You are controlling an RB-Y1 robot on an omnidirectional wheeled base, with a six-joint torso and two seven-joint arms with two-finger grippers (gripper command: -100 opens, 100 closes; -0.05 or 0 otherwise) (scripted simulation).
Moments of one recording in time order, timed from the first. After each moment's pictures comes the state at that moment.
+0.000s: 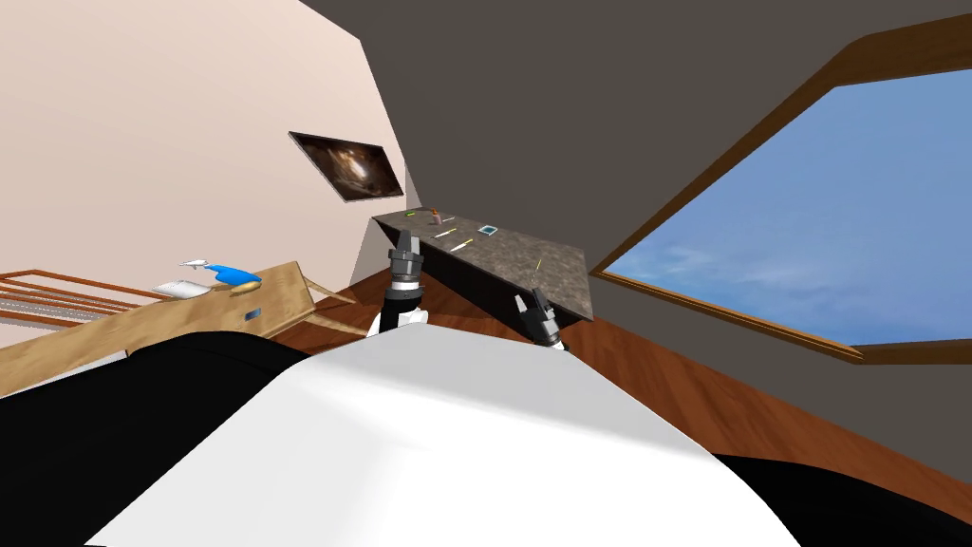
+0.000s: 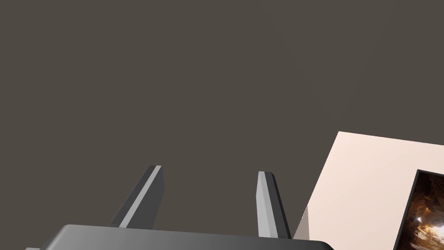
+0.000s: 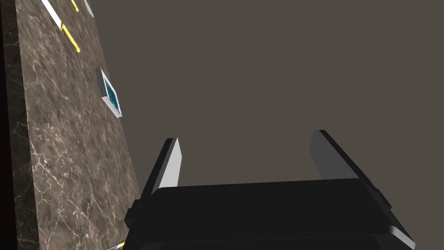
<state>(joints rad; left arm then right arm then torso) 0.51 0.03 0.02 -2.36 -0.09 -0.48 -0.13 0.65 -0.67 0.51 -2.32 -0.27 -0.54 0.02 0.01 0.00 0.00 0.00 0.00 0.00</state>
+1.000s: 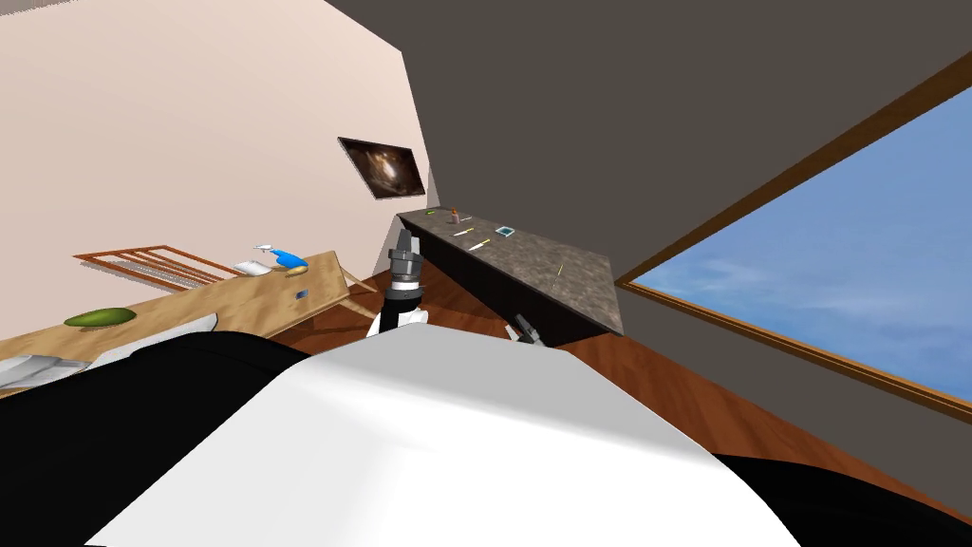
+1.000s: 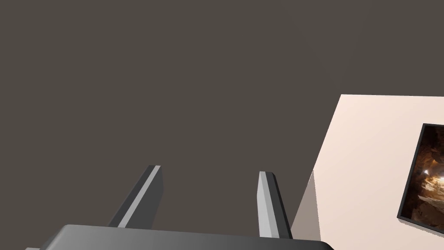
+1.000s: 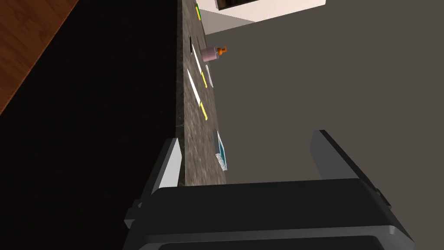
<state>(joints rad) 0.51 0.03 0.02 -2.36 -0.09 -0.48 -0.13 0.66 -0.94 0.69 -2.23 -0.36 -0.51 -0.01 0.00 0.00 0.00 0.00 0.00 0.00</state>
